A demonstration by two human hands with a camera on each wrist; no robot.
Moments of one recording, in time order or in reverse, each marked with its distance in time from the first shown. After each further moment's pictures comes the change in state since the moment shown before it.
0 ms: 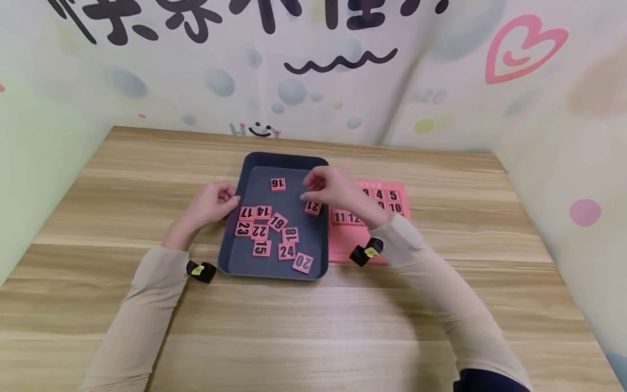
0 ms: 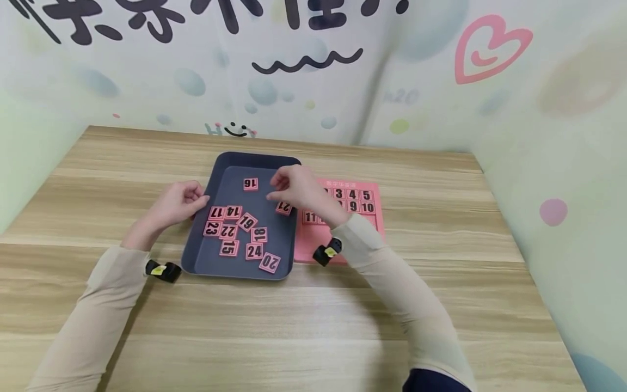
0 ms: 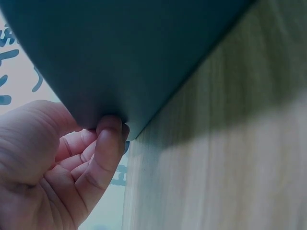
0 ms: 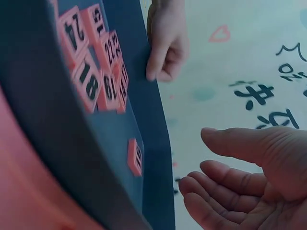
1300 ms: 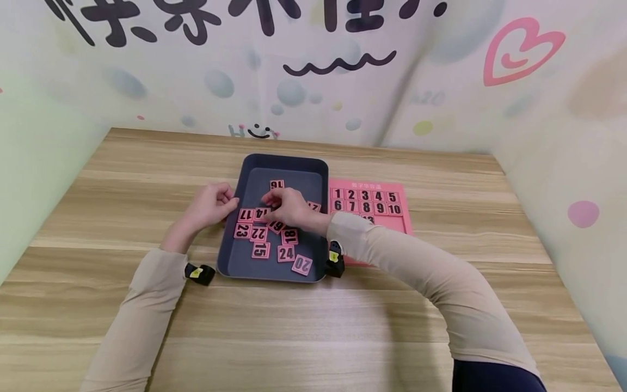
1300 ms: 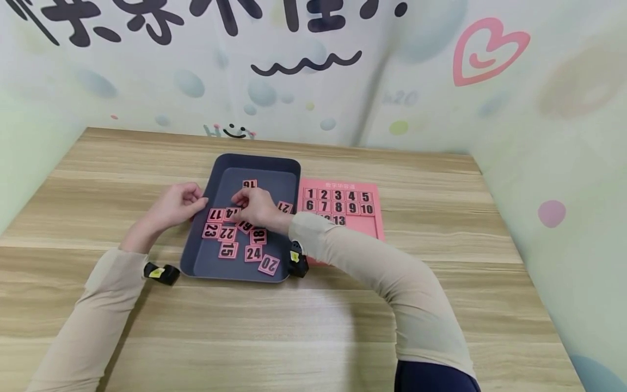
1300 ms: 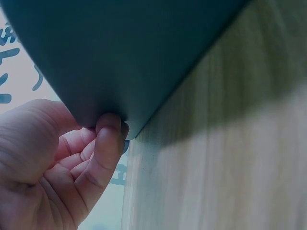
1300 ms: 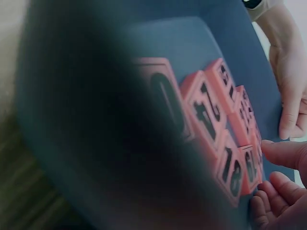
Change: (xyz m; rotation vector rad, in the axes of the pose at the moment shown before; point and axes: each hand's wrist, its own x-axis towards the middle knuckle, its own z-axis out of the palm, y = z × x) left_hand -0.001 0.001 -0.001 -0.041 -0.019 0.006; right_hand 0.034 -0.013 0.080 0.181 -0.090 0.114
